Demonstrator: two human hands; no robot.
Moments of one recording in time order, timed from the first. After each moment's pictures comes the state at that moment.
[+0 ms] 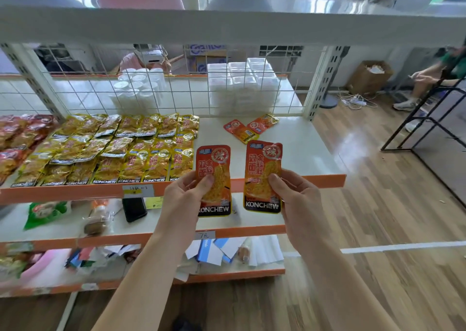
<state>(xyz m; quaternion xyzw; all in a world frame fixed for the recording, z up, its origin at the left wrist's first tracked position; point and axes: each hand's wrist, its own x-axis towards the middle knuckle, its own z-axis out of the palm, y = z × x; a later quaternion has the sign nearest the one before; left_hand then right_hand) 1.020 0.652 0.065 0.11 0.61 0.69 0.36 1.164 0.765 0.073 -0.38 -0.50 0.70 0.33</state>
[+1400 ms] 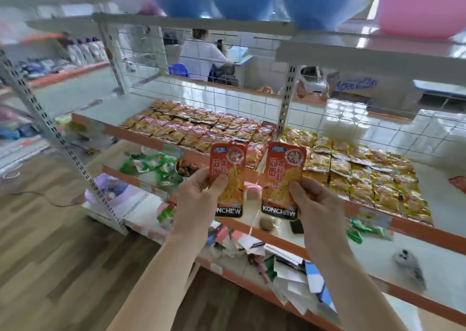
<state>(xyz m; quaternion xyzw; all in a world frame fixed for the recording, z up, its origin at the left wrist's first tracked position) 0.760 0.218 0.100 0.05 0.66 0.74 0.09 0.844 0.379 0.093 -0.24 -0.62 0.70 0.27</state>
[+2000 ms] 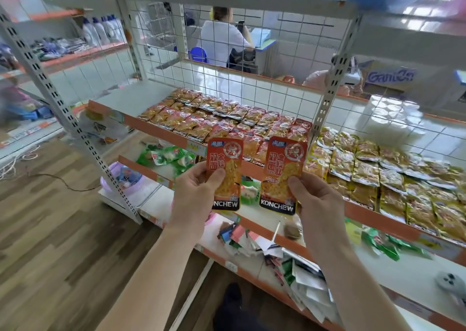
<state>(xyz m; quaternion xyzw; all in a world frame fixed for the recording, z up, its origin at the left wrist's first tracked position) 0.658 0.166 0.076 0.00 0.67 0.74 0.06 0.739 0.338 0.075 -0.22 -0.60 0.74 0.22</state>
